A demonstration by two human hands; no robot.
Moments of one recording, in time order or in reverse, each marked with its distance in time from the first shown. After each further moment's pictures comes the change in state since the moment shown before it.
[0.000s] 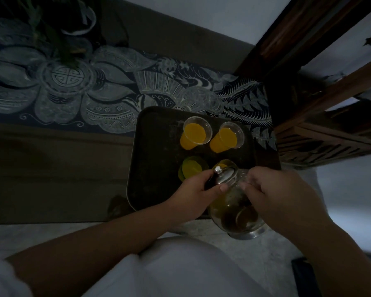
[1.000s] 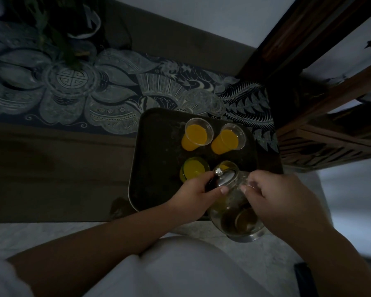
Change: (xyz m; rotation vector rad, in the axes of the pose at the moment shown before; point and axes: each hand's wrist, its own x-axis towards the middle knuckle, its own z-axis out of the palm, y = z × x) left_hand -0.004 -0.003 -0.004 0.093 0.018 -0.048; right_hand -0.005 -0.002 0.001 -0.019 0.019 0.003
